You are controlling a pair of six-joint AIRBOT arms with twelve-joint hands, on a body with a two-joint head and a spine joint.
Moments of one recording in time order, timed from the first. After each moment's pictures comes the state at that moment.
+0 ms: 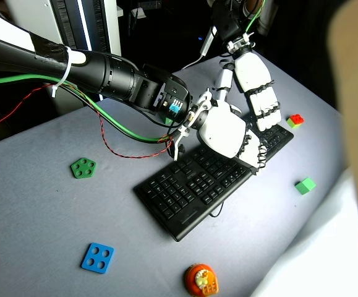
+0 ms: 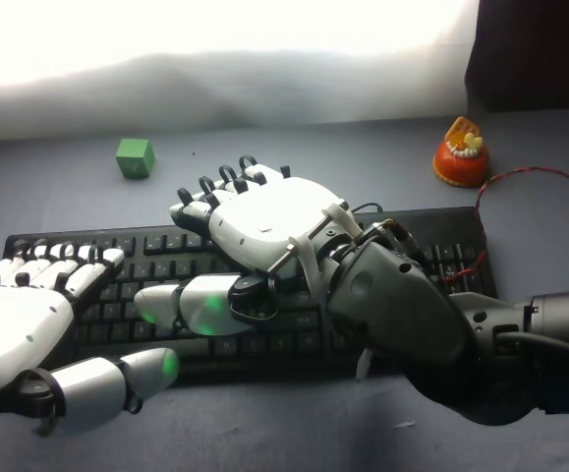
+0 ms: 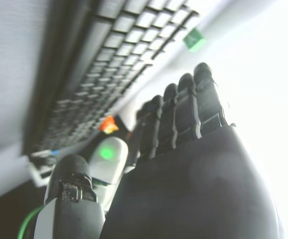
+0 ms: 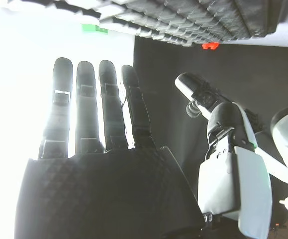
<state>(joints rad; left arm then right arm) 0.93 -0.84 0.64 -0.89 -1.01 1.50 -0.38 -1.57 1.12 1.08 0.64 -1.95</state>
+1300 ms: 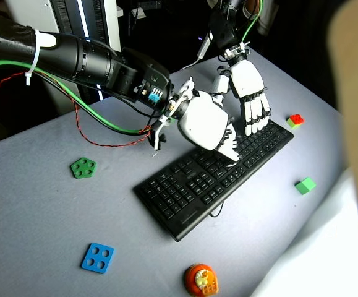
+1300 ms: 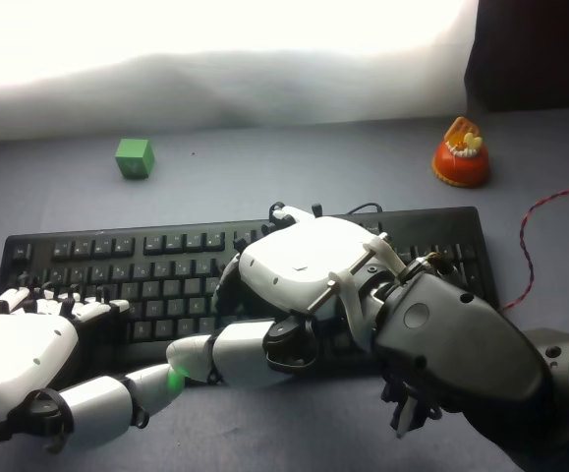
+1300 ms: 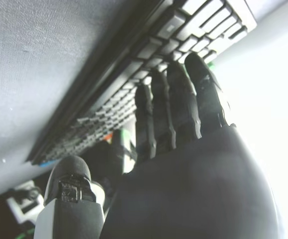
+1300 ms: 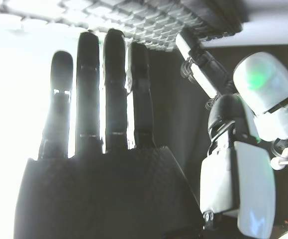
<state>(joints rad) 0.99 -0.92 0.69 -0.90 -1.07 1.42 -0.41 -1.45 0.94 1.20 0.66 -2.02</state>
